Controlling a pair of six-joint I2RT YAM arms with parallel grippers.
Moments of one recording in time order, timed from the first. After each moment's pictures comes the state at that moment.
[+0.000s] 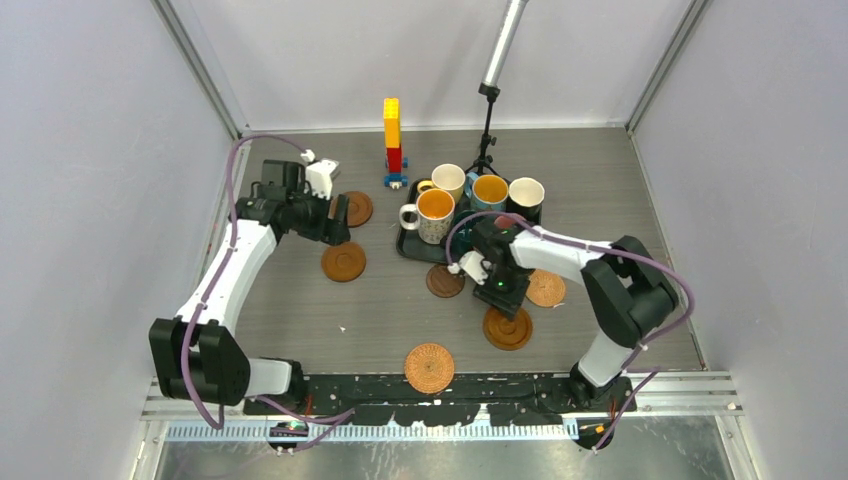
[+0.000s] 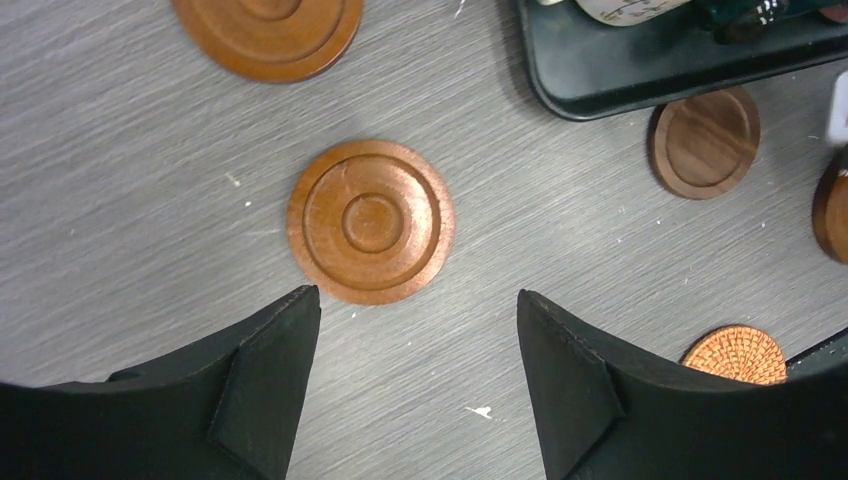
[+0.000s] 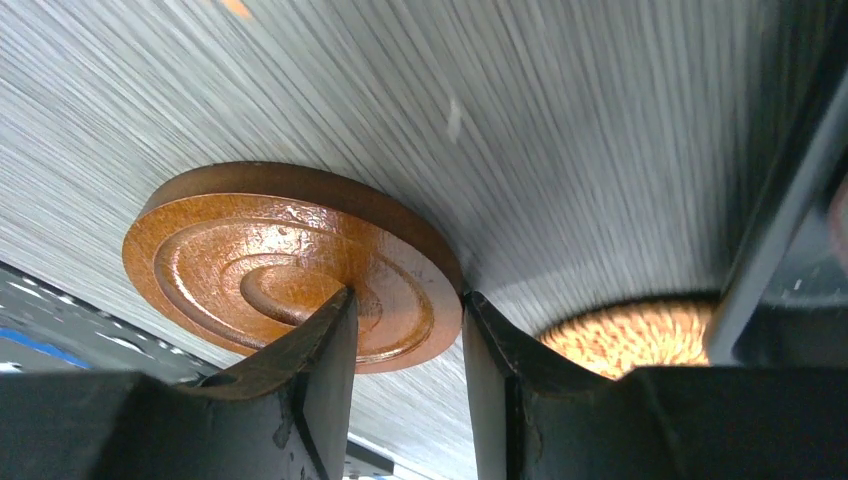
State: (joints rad) left arm -0.14 1.32 1.15 -0.72 0.33 0.15; right arm 0.62 1.67 0.97 -0.88 -0.05 -0.44
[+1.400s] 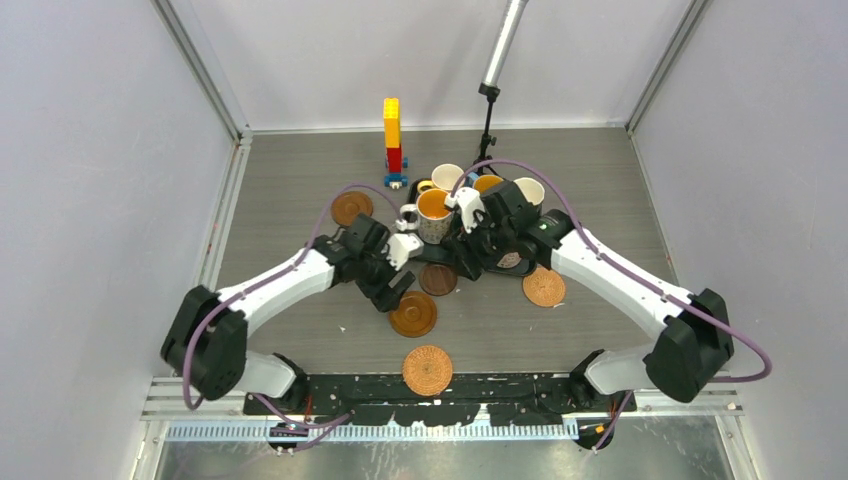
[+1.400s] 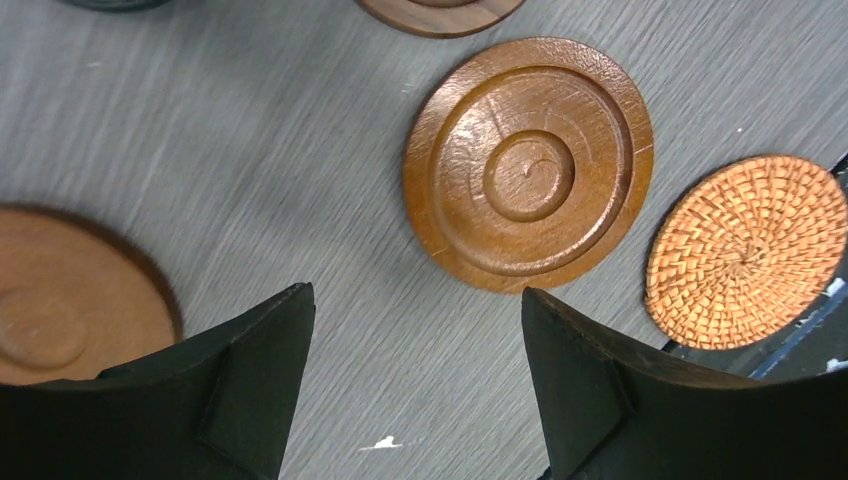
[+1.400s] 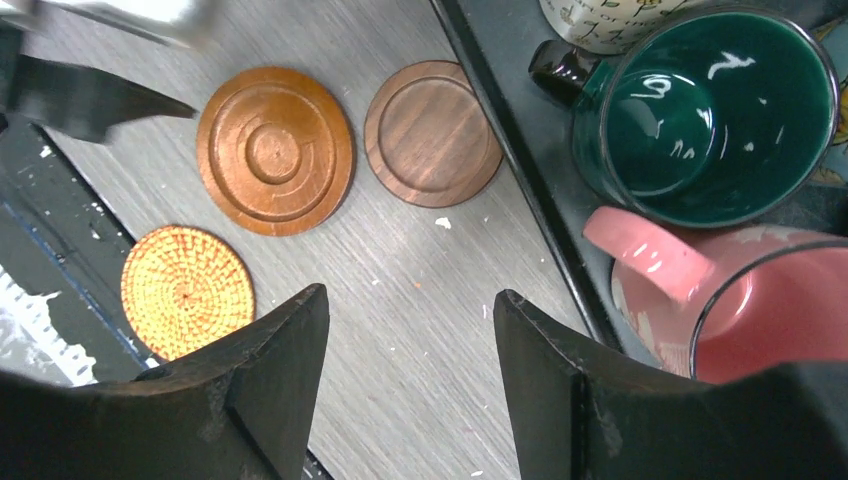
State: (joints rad) left arm -0.60 1.34 0.86 -0.58 0.29 0.23; right arm 0.67 1.38 1.13 -0.62 -0.25 -0.09
